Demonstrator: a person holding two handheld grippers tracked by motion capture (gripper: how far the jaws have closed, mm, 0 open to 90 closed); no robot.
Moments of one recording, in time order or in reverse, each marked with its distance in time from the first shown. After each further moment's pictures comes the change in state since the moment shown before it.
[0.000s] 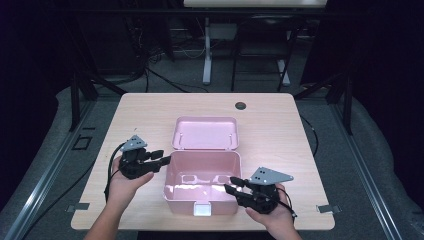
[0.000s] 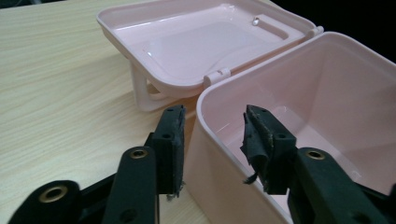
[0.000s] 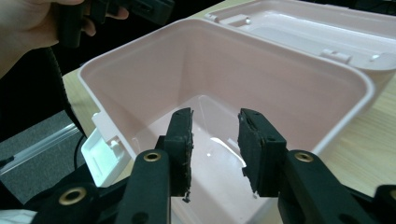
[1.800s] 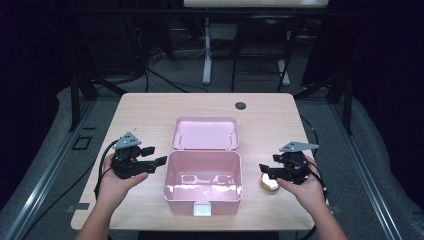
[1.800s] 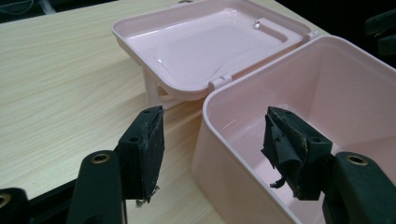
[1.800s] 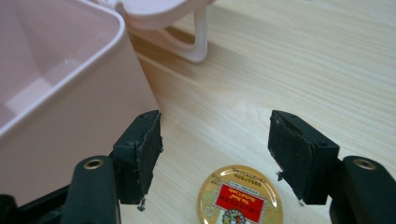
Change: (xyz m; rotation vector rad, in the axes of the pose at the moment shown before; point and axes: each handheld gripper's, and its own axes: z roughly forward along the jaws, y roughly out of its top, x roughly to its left) left arm -0.001 0.011 -0.021 0.013 0.025 0.028; right arm -0.112 0.006 -0.021 0.228 -0.255 0.085
